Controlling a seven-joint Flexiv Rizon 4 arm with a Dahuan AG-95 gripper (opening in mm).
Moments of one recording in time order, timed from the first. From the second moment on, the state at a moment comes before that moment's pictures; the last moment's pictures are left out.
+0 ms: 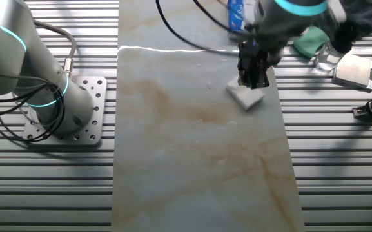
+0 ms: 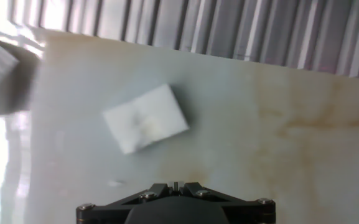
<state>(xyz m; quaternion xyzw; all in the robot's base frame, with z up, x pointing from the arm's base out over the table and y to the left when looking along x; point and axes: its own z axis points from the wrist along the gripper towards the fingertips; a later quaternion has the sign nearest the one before) 0.503 0.005 0.168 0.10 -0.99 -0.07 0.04</state>
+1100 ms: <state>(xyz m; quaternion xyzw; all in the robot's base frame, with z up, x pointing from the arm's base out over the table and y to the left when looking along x) 0.505 0.008 0.166 0.24 -0.96 -0.12 0.03</state>
